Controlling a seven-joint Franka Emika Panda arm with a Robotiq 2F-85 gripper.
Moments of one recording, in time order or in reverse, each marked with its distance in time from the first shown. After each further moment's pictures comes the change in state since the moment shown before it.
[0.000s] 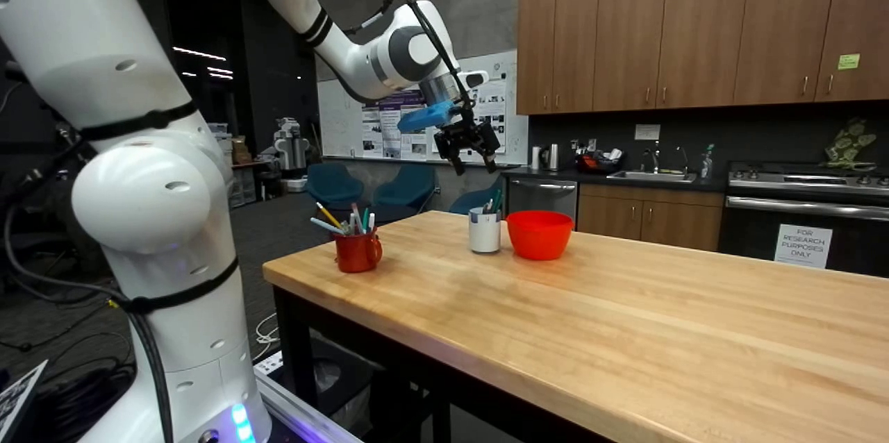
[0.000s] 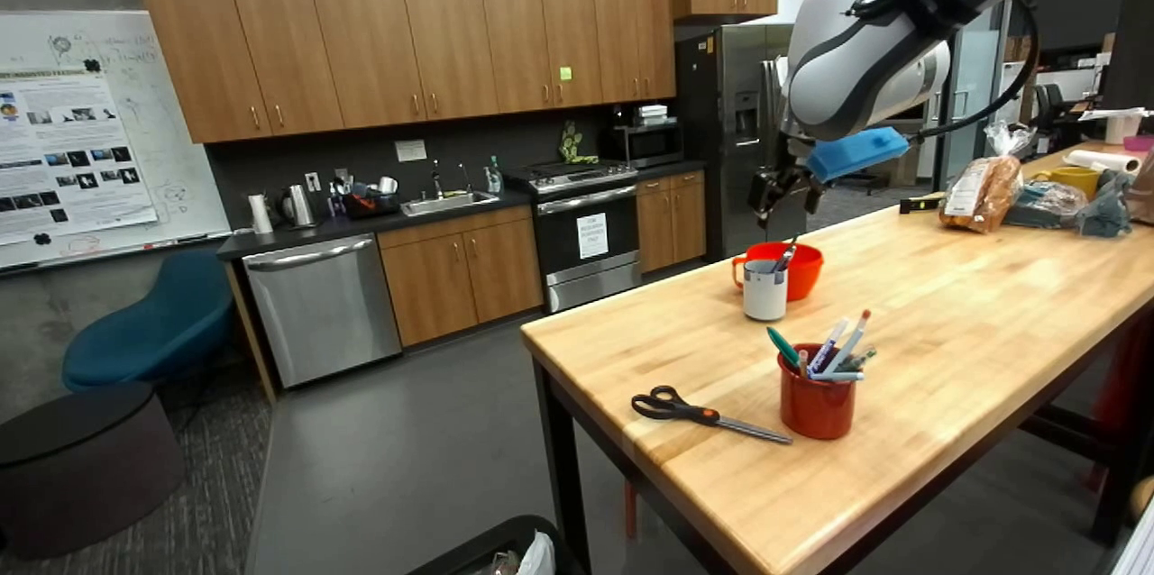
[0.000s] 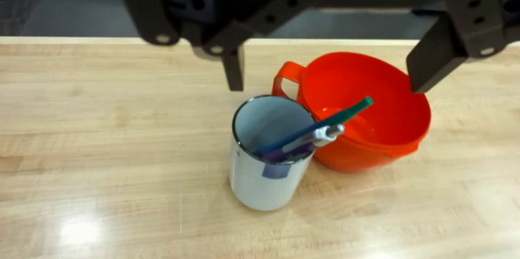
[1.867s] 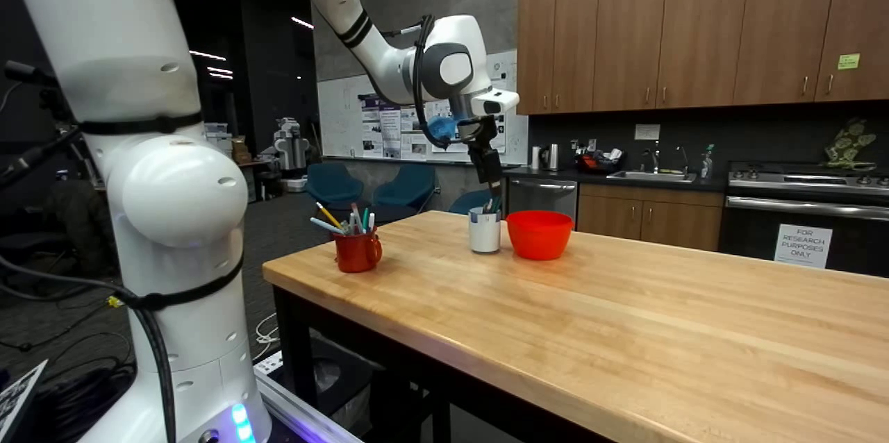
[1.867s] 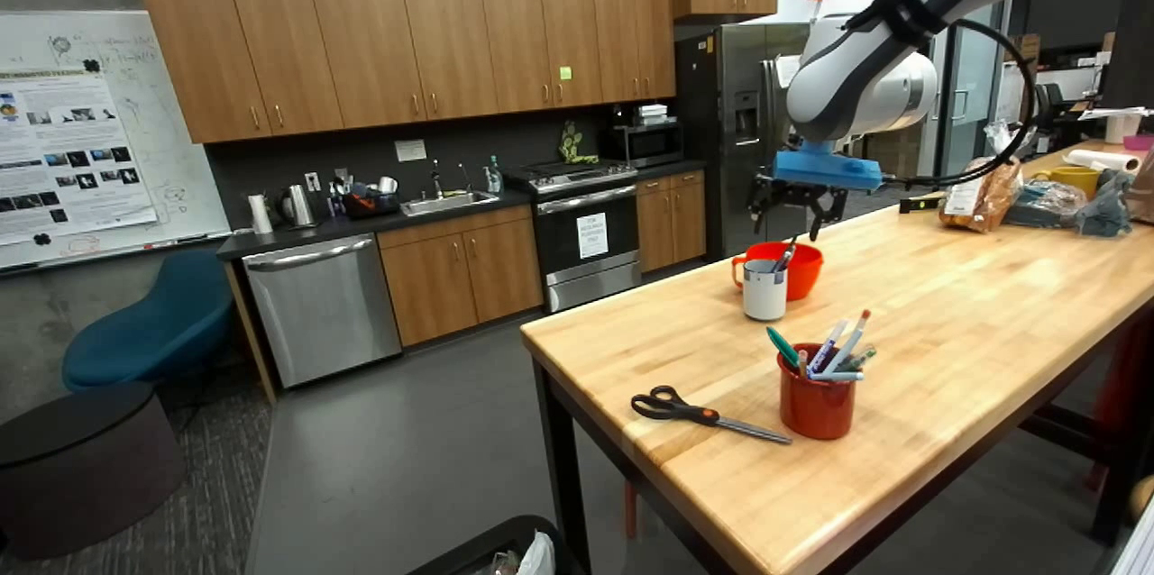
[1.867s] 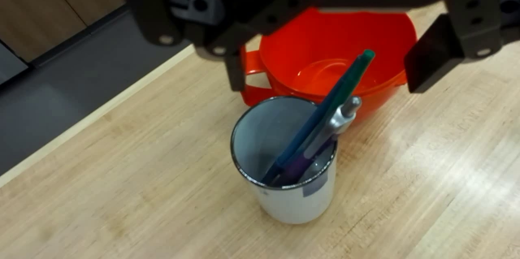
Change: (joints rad) arm 0.302 0.165 -0.373 0.072 0.083 0.027 0.453
